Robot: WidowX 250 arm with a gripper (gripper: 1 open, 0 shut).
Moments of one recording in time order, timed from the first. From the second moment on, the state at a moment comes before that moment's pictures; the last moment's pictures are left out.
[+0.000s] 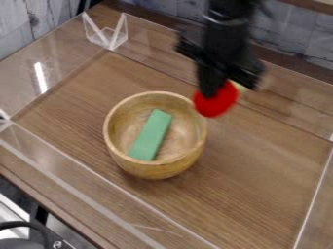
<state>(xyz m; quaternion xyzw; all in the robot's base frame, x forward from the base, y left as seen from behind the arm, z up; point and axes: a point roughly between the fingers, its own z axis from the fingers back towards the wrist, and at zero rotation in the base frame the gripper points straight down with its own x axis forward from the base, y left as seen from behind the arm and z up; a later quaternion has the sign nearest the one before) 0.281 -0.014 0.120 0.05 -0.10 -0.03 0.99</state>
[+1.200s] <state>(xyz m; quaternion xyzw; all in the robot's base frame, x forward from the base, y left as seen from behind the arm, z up) 0.263 0.175 0.093 0.08 -0.12 0.19 0.97</state>
